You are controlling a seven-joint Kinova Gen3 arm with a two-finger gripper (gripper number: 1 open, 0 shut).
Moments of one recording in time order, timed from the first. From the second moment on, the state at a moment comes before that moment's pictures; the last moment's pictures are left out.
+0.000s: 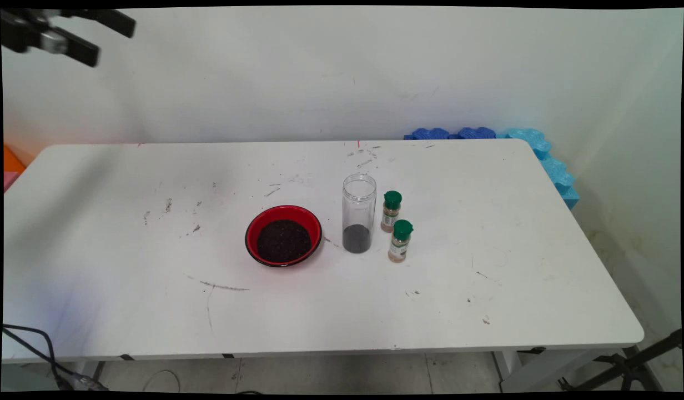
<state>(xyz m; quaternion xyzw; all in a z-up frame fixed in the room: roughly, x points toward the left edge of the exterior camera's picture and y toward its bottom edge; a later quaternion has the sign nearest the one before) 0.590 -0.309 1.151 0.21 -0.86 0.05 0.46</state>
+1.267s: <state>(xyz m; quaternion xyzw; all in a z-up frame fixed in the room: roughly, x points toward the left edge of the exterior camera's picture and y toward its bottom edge) 0.455 -0.336 0.977 0.30 -0.86 0.11 0.40</state>
